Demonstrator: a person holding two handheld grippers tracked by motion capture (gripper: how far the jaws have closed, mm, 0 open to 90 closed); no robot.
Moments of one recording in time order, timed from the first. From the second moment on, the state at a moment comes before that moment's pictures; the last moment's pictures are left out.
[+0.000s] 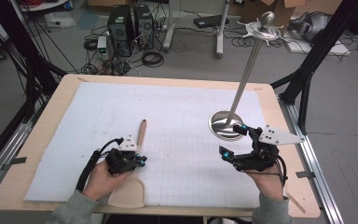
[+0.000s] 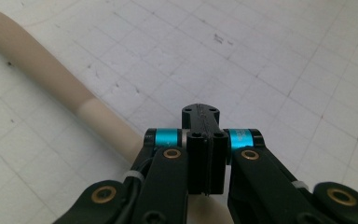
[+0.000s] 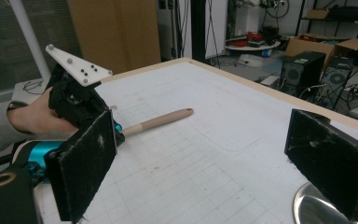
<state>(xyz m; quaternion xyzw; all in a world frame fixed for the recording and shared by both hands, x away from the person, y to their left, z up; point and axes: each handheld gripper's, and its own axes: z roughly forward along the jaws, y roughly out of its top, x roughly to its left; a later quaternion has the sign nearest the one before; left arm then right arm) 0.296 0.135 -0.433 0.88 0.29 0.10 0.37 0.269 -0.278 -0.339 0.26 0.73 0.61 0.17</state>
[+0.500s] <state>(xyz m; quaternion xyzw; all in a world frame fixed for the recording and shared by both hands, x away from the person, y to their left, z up) 0.285 0.134 -0.430 0.89 0.28 0.11 0.34 0.269 -0.276 -0.340 0.26 0.74 0.60 0.17</state>
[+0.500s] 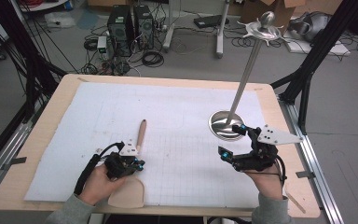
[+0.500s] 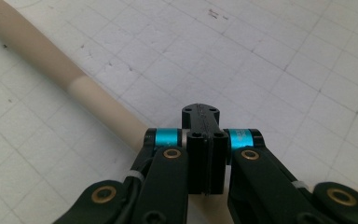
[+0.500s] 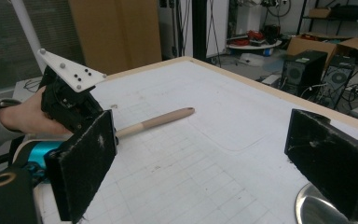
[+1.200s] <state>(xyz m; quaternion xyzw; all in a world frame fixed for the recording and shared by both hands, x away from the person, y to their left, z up) 0.294 0.152 -0.425 0.91 0.26 0.10 0.31 0.269 -0.276 -0.340 0.26 0.74 0.60 0.16</state>
